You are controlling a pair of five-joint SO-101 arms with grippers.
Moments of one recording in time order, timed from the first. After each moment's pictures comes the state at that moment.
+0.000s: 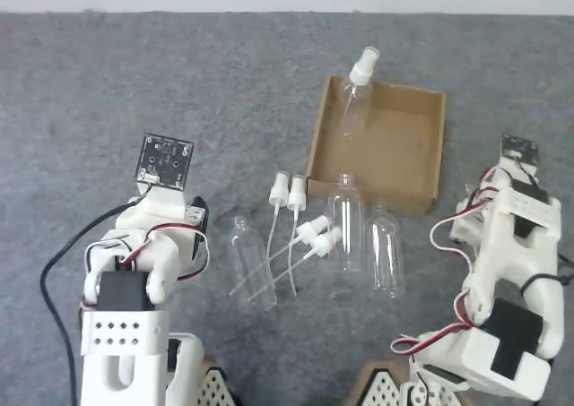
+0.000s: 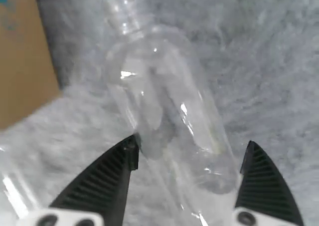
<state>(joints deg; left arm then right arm) -5.8 -66.3 64.8 62.7 -6.3 23.6 -4.6 37.5 57.8 9.5</state>
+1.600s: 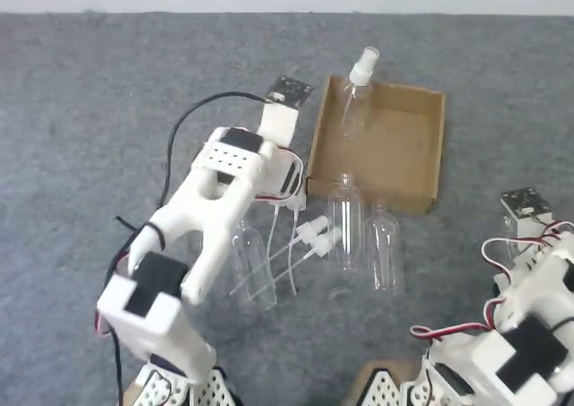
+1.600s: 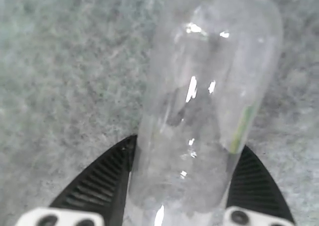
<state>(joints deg) 14.3 11.8 16.8 60.5 2.2 45.6 -4.8 45.9 53.4 60.4</state>
